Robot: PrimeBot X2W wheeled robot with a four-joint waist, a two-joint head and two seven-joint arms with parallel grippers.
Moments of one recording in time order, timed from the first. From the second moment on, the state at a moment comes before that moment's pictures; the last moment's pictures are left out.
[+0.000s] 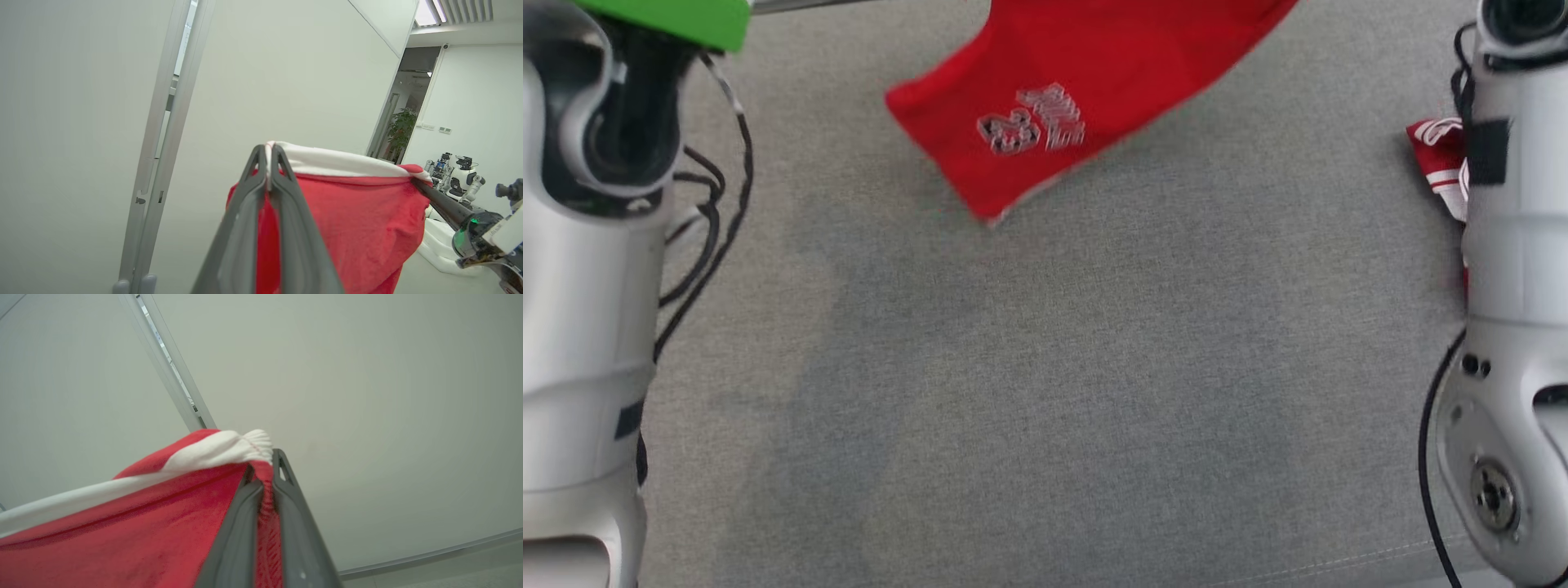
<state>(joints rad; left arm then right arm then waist) -1.02 0.28 -0.28 0.12 -0.86 -0.05 0.07 -1.15 -0.05 -0.13 0.40 0.48 0.13 0.13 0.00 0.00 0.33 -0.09</state>
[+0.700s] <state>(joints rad) -0.66 0.36 -0.55 0.08 -0.99 -0.13 -0.25 -0.87 -0.10 0.16 0.56 0.74 0.13 -0.08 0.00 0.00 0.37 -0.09</state>
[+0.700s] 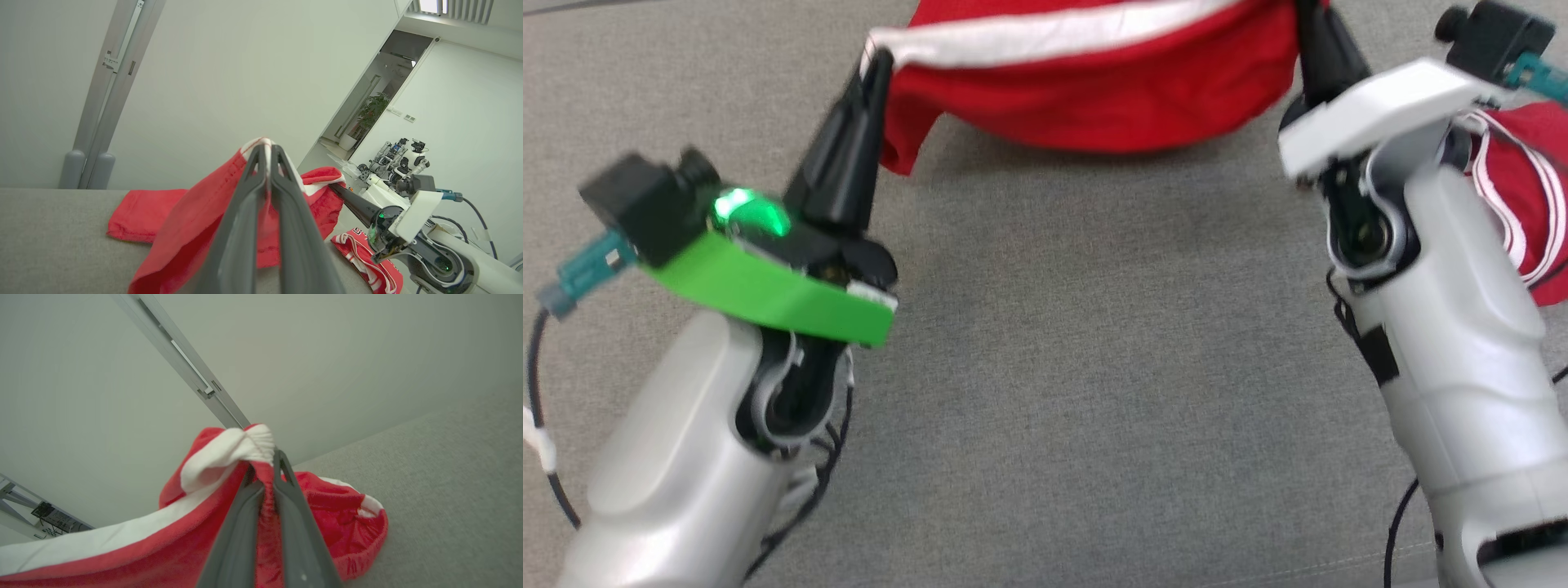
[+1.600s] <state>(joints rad) 0.04 0.74 -0.89 -0.15 -1.58 -0.13 -0.07 0.08 -0.08 0.01 0.11 0.56 0.13 0.37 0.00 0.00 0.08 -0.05</state>
